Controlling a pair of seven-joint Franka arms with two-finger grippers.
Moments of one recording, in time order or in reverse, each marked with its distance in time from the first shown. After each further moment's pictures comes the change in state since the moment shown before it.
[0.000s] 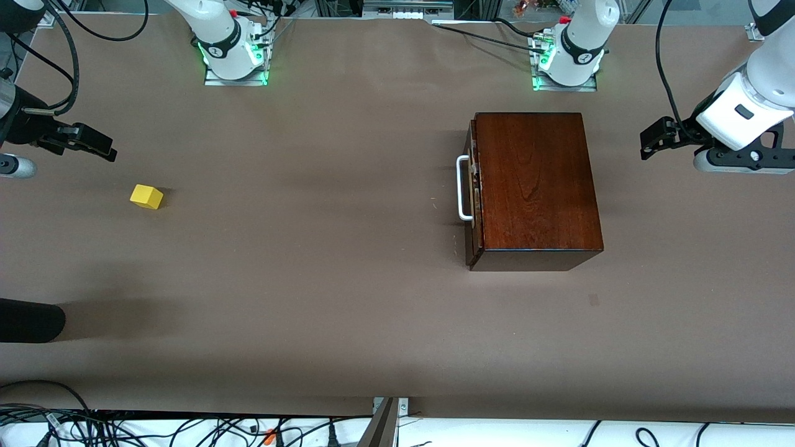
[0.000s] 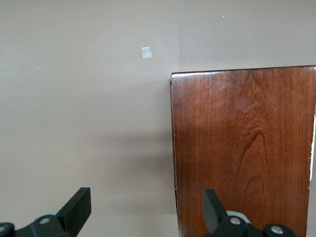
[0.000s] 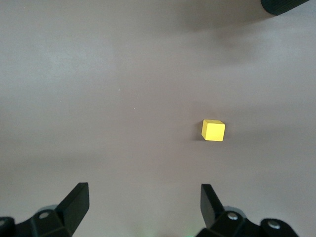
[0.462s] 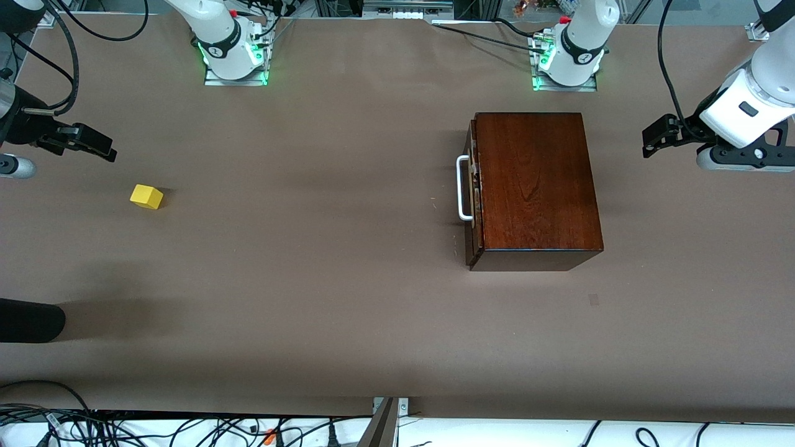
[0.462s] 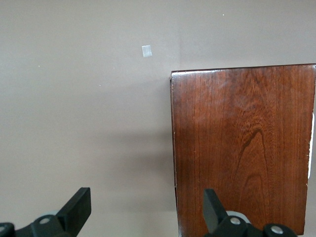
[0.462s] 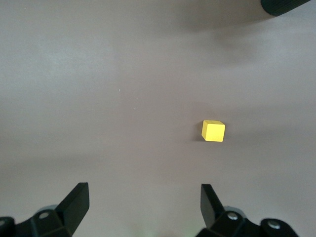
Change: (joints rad) left arm -0.002 0.009 -0.001 0.015 0.000 -0.028 0.000; right arm 0.000 0.000 0.000 0.000 0.000 0.002 0.000
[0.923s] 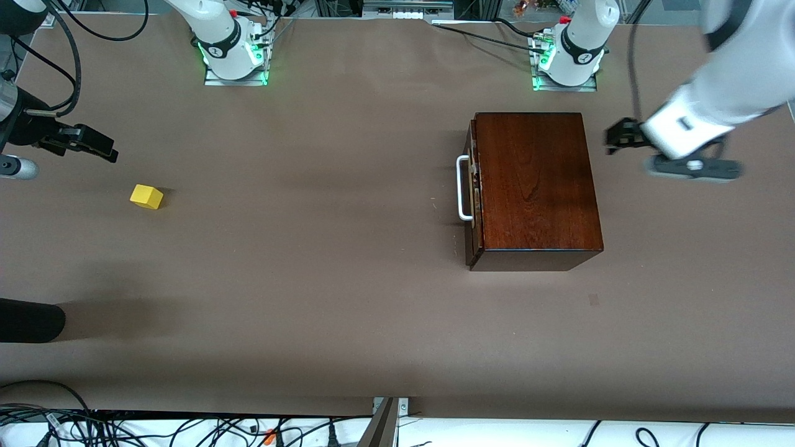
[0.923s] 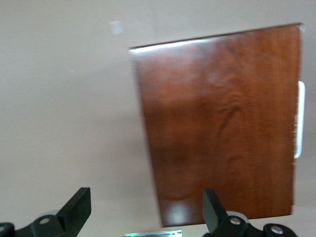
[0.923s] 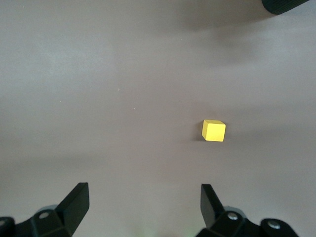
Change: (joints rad) left arm -0.006 0.075 -0.158 0.002 0.000 -0.031 -0.077; right arm 0.000 0.000 0.000 -0.011 0.000 0.007 0.000
